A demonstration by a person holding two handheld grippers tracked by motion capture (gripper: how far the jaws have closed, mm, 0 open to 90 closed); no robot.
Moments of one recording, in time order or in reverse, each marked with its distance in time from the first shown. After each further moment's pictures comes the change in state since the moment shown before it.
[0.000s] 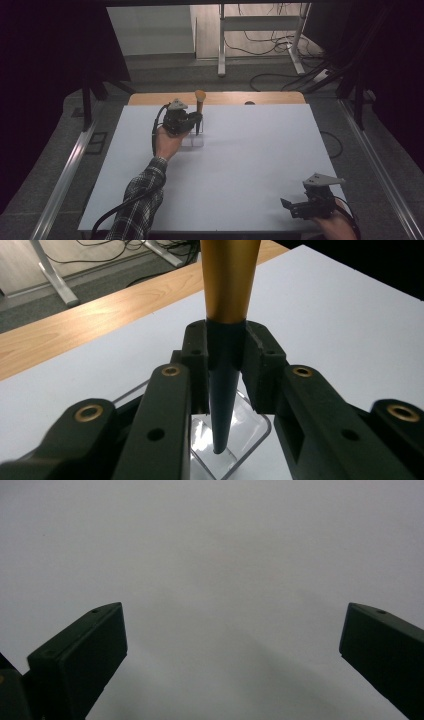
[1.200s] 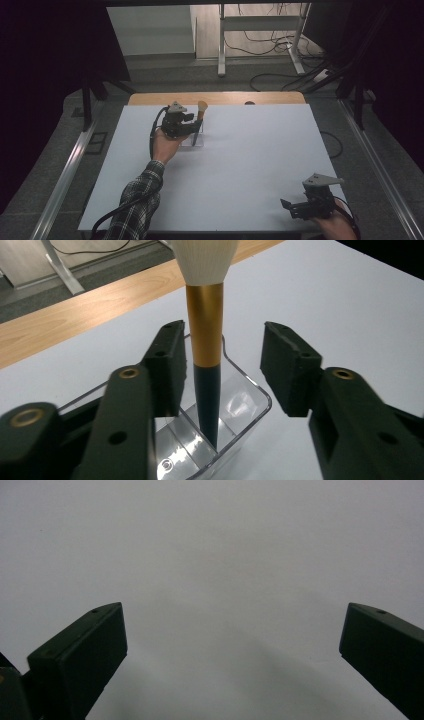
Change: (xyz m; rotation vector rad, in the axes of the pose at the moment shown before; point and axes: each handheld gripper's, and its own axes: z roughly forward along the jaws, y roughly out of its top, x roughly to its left) left arm -0.004 -0.005 -0.006 0.038 0.029 0.009; right arm 0.000 0.000 0.001 0.011 -0.002 -0.006
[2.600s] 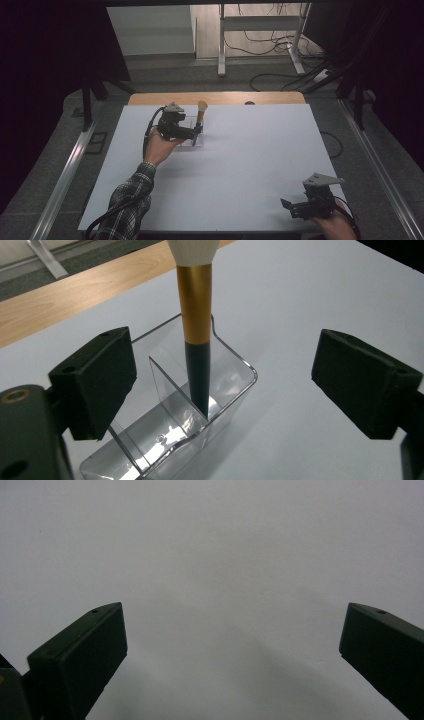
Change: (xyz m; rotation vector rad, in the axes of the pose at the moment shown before) left arm 0.001 0.001 -0.014 0.067 -0.049 0.002; right arm 0.000 0.000 0.000 -0.001 -0.002 0.004
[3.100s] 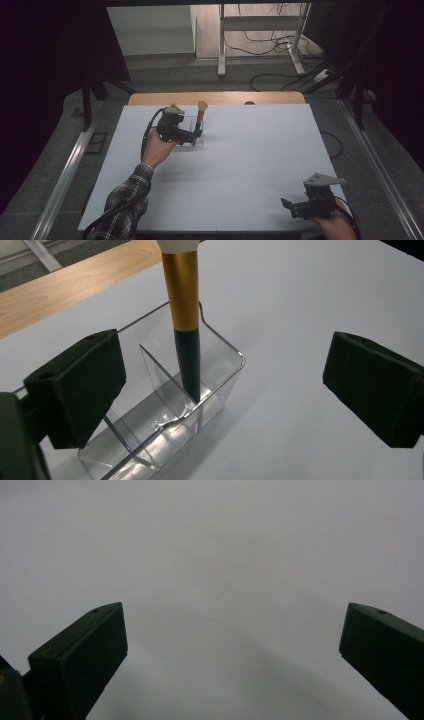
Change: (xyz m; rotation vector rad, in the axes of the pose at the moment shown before) left arm -0.005 -0.002 -0.006 0.033 -0.011 0.020; right arm 0.000 0.000 -0.002 -0.015 -0.004 0.001
